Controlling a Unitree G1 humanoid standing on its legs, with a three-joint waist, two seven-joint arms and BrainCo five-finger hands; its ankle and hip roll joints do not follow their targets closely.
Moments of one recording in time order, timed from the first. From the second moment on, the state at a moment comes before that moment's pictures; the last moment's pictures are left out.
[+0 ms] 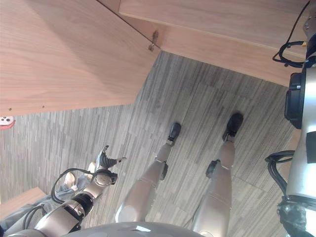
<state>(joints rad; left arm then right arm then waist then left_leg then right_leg) -0.29 0.22 -0.51 1.06 -0.19 -0.15 0.34 -1.82 -0.75 0.39 1.58 1.19 -0.10 -0.61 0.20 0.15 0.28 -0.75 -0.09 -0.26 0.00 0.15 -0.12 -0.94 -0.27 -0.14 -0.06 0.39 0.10</state>
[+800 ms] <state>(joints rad) -0.32 0.21 -0.55 1.06 -0.21 -0.13 0.34 -1.83 -0.73 0.39 1.66 1.15 0.01 -0.67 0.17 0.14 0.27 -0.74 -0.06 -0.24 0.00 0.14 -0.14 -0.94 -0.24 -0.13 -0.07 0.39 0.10</state>
